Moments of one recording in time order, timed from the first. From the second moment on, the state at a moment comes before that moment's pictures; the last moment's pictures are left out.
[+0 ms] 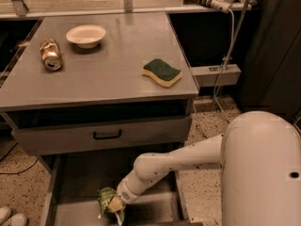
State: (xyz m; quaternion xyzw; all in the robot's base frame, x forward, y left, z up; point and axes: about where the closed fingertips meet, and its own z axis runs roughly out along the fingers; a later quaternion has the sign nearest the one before) arm 0.416 0.140 0.414 -0.48 0.81 0.33 0.08
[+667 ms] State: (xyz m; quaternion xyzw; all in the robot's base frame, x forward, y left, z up) arm 0.416 0.140 0.414 -0.48 0.81 0.33 0.08
